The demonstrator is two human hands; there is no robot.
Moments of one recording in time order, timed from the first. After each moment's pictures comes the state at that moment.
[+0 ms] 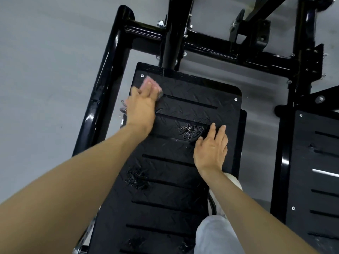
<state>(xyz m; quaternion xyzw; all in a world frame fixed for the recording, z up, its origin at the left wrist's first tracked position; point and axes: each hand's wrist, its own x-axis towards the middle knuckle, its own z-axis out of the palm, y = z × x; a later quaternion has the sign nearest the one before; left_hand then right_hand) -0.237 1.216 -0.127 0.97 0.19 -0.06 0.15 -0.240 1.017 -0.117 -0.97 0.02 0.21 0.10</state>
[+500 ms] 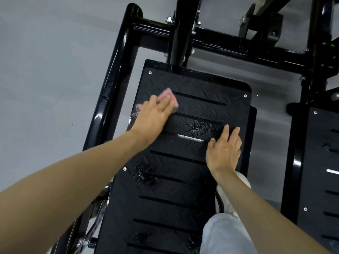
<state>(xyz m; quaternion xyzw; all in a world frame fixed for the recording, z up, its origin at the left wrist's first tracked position) -0.262 1.207 -0.128 0.99 0.02 -0.10 0.06 -0.243 1.002 -0.118 -0.97 0.03 0.21 0.10</state>
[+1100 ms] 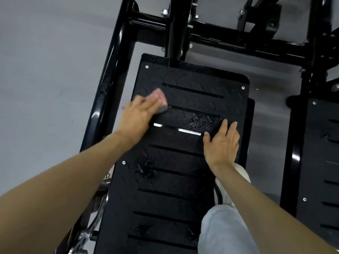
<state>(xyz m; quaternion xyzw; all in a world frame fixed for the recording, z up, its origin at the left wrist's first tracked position) -0.295 1.227 -0.133 0.99 0.03 -0.03 0.10 -0.249 0.998 -0.116 -0.97 0.02 0.21 0.10</state>
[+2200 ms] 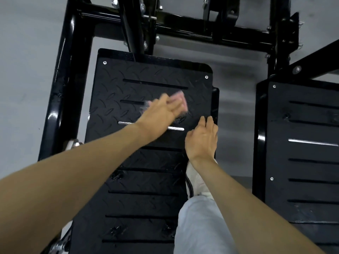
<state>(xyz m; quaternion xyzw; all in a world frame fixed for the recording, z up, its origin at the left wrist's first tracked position) -0.225 1.107 -0.124 0.97 -0.19 -0.16 0.02 -0.237 0.965 -0.105 -0.97 0.04 0.23 0.10</state>
